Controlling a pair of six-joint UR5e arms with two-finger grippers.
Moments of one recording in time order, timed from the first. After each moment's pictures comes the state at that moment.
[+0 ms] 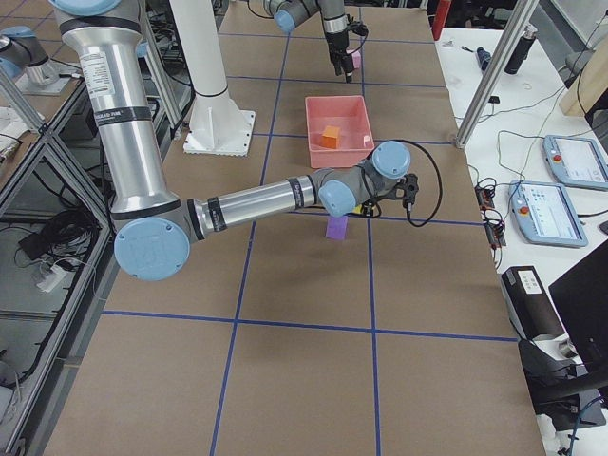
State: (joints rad) left arm -0.66 -2.22 -1.93 -1.53 -1.85 -1.55; right arm 1.28 -1.33 1.66 -1.29 2.70 0.81
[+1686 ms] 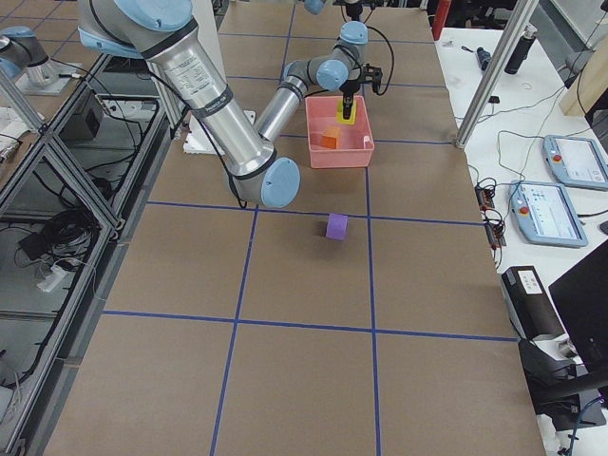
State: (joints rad) left arm -1.06 -1.69 -1.71 -1.95 -2.04 -0.74; right arm 0.72 -0.83 1.73 -1.64 2.09 1.15
